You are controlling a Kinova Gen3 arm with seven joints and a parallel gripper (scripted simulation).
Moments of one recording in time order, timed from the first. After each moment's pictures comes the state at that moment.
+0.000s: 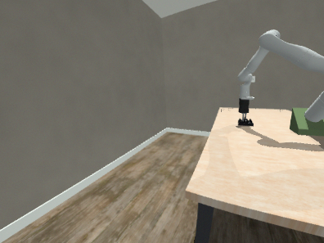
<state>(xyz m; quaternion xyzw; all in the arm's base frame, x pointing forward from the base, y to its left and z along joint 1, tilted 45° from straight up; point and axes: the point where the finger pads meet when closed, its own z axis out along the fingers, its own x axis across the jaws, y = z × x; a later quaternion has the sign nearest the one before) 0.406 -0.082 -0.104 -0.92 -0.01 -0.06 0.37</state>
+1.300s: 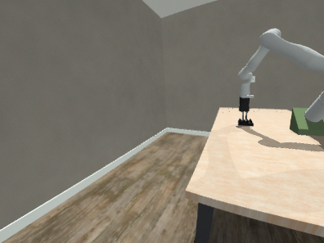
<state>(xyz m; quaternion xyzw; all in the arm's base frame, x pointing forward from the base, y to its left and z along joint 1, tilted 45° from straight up) 0.402 -0.089 -0.095 -0.92 -0.02 -0.06 0.38</state>
